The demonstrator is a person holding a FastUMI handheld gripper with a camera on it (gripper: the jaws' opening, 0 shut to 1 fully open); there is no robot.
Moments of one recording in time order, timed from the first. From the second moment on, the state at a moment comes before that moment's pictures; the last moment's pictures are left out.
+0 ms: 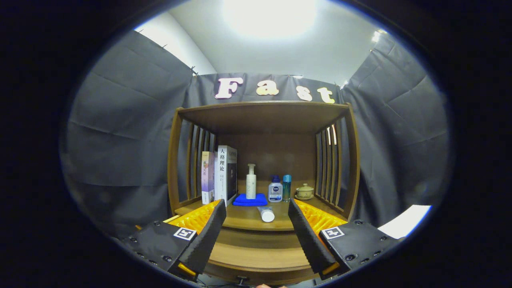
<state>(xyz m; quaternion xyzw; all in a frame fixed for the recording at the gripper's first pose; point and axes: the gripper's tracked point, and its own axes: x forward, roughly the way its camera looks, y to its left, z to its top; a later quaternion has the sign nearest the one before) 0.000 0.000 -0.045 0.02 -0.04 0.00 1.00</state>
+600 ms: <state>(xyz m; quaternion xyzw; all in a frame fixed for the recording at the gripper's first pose) -0.052 -0.006 -0.144 0.06 0.01 -0.05 1.00</state>
